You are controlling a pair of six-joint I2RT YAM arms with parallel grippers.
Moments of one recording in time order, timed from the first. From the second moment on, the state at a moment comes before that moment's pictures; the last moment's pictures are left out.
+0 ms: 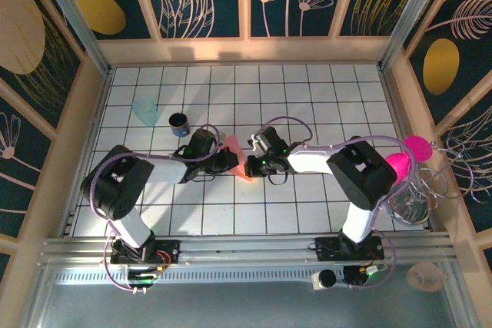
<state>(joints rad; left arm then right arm) -0.59 1.71 0.64 0.32 0.46 -0.92 0.76 1.79 0.87 -0.09 -0.35 0.58</state>
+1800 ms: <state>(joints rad) -0.35 1.90 0.96 0.01 0.32 -0.66 0.76 1.78 0.84 -0.01 -0.30 0.55</state>
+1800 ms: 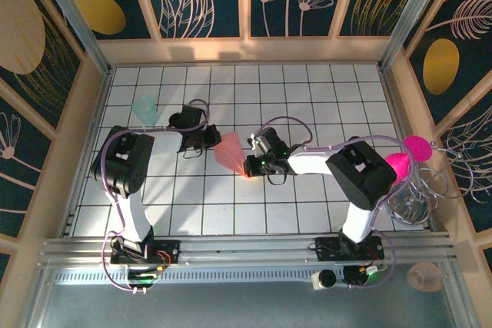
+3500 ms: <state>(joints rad) -0.51 1.69 0.60 0.44 0.41 -1.12 0.61 1.69 0.74 0.21 -0.39 0.73</state>
